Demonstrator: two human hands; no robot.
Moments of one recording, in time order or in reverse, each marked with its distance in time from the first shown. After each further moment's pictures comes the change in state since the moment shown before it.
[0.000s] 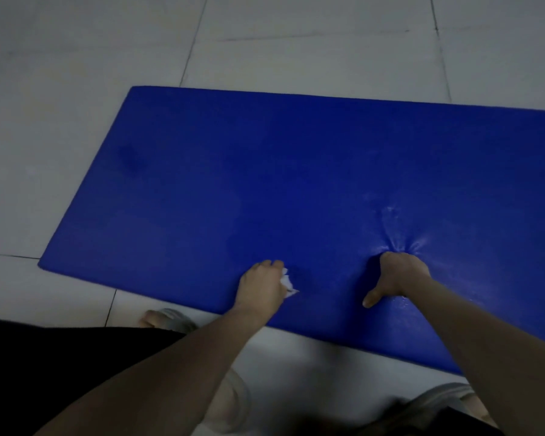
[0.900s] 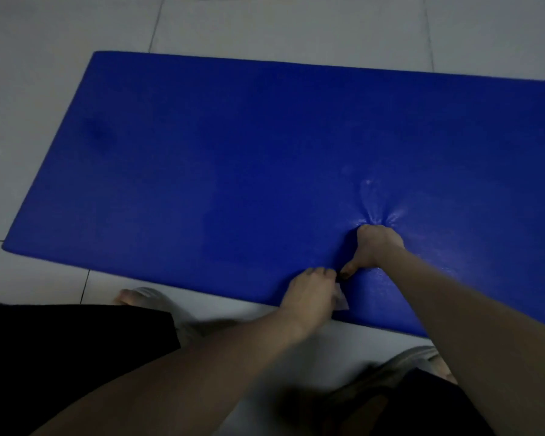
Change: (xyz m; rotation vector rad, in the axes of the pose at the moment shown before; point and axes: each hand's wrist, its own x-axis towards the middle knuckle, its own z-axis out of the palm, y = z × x) left_hand -0.037 0.106 0.052 0.001 -0.130 0.349; right_hand 0.001 0.005 0.005 0.006 0.045 -0.008
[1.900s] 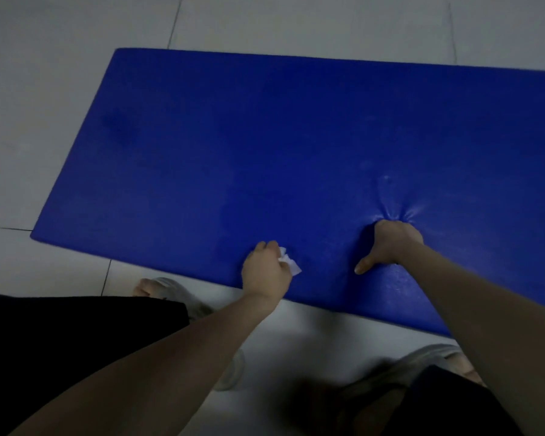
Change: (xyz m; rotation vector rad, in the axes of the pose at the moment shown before) left_hand -0.019 -0.088 -0.013 -0.263 0.334 -0.509; right_hand 0.003 0.003 0.002 0.006 -0.004 -0.008
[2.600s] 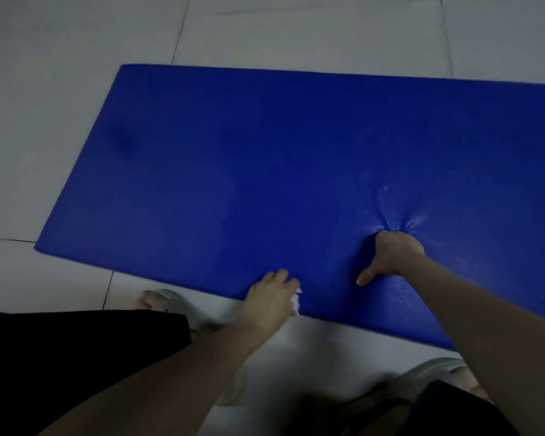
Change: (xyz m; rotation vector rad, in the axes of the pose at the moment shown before) left_hand -0.021 -0.020 0.000 0.342 -0.219 0.473; right_hand 0.004 0.000 0.002 -0.001 0.011 0.008
